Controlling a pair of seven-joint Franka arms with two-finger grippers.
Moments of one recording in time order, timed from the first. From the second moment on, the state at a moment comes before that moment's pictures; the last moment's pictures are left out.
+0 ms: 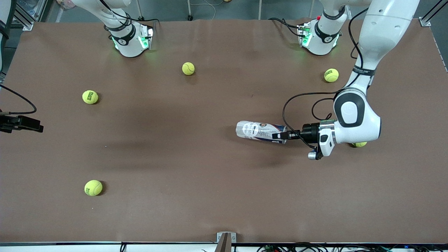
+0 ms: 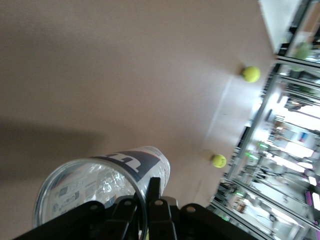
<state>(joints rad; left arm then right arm) -0.12 0.48 -0.11 -1.81 -1.04 2.05 0.15 -0.01 0.35 -0.13 -1.22 0.01 1.48 -0.15</state>
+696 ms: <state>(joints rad) -0.42 0.48 -0.16 -1.49 -0.20 2.05 -0.83 -0.01 0.08 -0.13 -1.54 0.03 1.56 -0.15</state>
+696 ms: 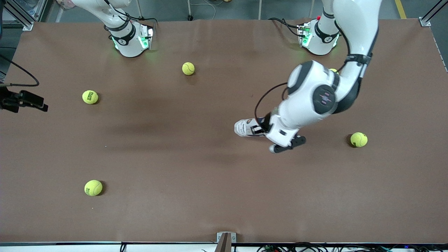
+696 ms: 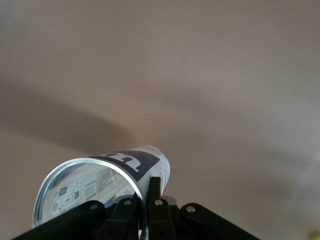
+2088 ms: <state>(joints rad) -0.75 0.64 -0.14 -1.36 0.16 1.93 -1.18 0.01 -0.06 -0.12 -1.58 -0.02 1.49 -0.15</state>
